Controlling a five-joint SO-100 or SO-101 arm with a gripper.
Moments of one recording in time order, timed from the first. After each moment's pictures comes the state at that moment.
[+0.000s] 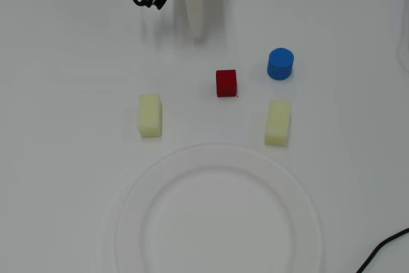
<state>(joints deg) 1.0 196.9 185.1 70.6 0.4</state>
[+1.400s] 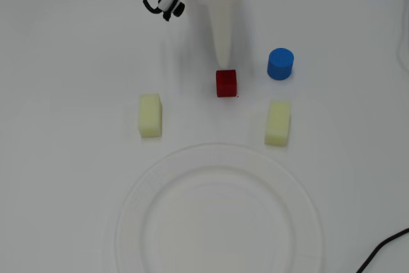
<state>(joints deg) -7.0 127.6 133.5 63.6 2.6</state>
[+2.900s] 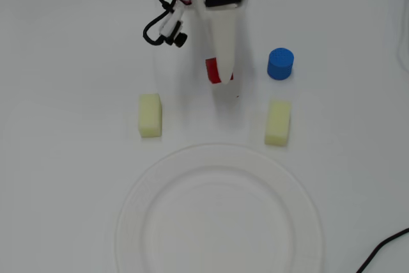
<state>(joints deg) -5.9 140.1 151.5 25.6 -8.1</state>
